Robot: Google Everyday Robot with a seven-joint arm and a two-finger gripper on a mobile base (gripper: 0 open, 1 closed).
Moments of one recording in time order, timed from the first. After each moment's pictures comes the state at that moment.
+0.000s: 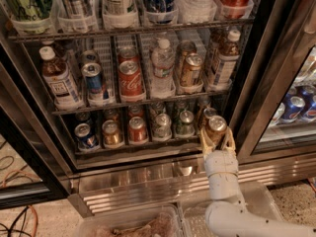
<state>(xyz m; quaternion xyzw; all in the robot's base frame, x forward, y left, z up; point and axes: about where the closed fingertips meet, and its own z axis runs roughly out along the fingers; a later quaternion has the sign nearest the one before) 0.576 -0.196 0.689 0.01 0.65 -0.04 0.76</state>
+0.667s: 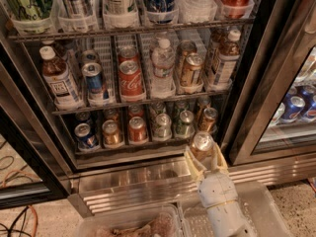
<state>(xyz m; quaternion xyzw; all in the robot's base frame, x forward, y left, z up) 0.490 -0.134 0.718 -0.07 0.60 0.08 0.79</state>
